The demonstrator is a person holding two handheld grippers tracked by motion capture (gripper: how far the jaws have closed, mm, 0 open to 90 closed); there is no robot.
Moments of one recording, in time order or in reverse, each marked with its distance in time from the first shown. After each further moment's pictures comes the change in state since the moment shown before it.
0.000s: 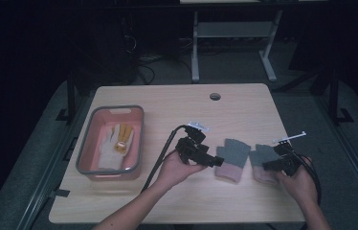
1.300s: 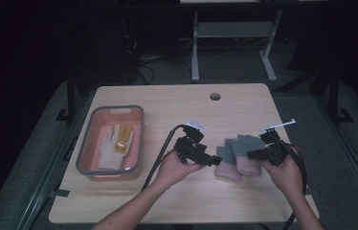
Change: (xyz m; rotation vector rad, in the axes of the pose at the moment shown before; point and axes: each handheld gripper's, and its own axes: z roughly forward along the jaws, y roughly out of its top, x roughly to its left) left arm 0.005 -0.002 -0.002 0.005 0.022 -0.002; right arm 0.056 0.036 -0.026 -0.072 0.103 -0.035
